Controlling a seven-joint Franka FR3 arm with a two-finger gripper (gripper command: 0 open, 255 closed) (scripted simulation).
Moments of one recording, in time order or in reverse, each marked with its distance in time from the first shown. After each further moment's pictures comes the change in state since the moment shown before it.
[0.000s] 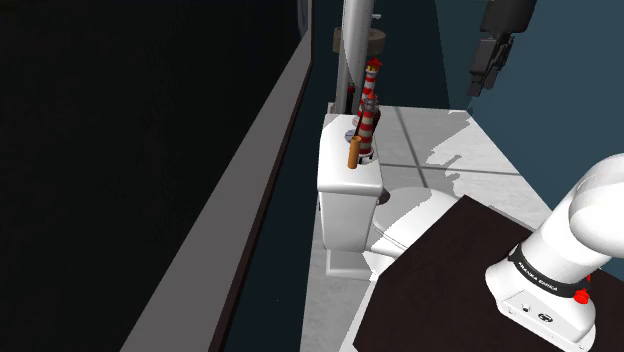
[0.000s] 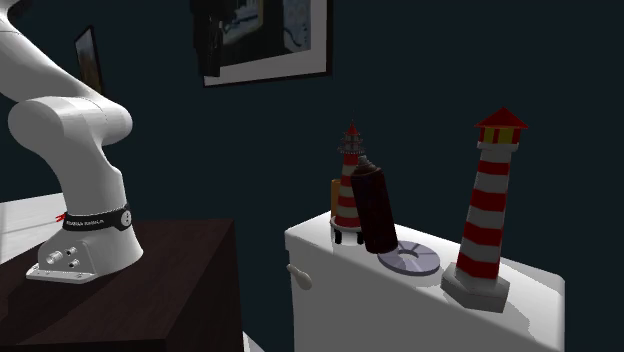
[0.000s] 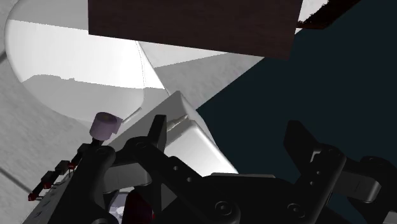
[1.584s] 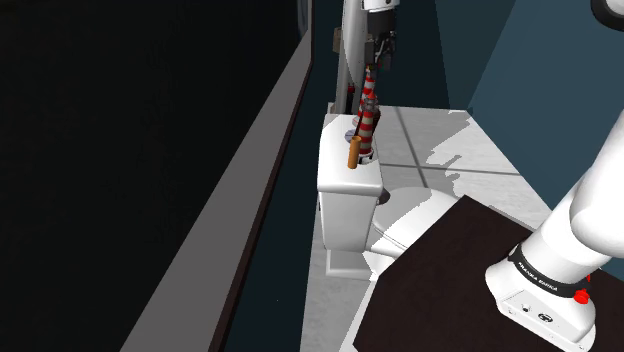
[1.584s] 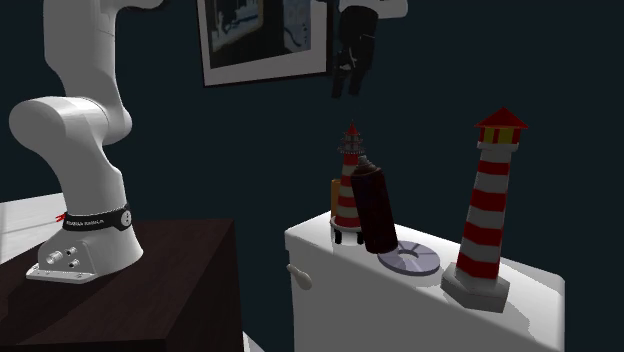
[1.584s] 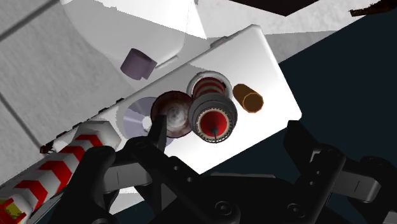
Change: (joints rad) arm 0.025 0.929 -0.007 0.808 -0.099 0.062 -0.129
